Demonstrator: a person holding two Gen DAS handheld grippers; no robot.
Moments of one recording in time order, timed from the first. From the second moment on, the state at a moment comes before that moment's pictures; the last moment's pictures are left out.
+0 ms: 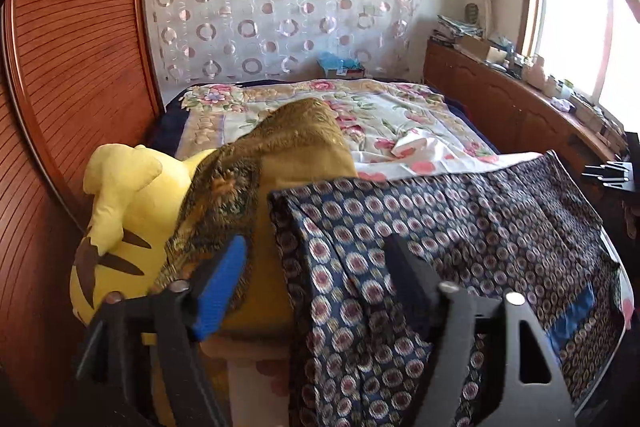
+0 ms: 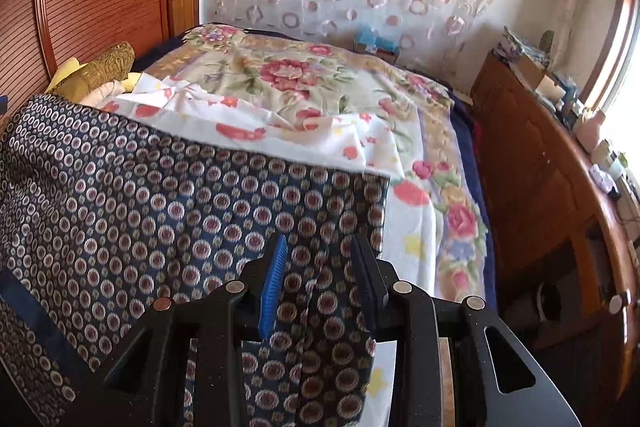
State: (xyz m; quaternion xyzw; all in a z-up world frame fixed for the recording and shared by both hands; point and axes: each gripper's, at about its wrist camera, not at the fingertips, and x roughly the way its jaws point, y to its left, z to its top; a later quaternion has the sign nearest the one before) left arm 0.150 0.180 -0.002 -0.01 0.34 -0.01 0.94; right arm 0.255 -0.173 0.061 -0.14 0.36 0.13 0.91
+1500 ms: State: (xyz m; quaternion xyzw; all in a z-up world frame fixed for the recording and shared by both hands) left arm 0.098 0.139 -0.094 0.01 0.43 -0.03 0.90; right arm 0.113 -0.223 -0.018 -0.06 0.38 0.17 0.91
